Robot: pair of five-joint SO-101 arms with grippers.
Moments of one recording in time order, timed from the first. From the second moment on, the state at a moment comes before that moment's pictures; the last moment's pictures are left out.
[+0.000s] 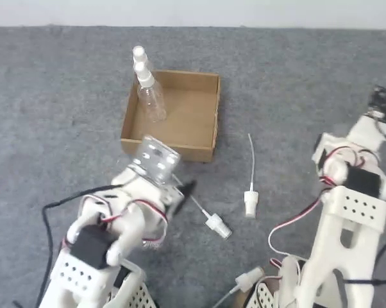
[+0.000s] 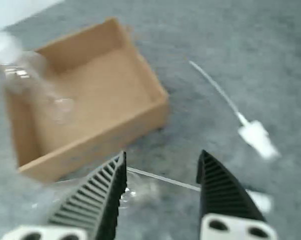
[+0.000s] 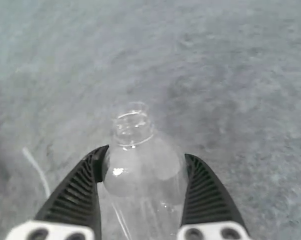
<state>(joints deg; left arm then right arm) 21.5 -74.2 62.7 67.5 -3.9 17.1 -39.3 43.3 52.7 -5.9</state>
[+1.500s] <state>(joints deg) 65.4 -24.0 62.5 50.5 13.0 20.4 -39.3 43.3 51.7 -7.4</state>
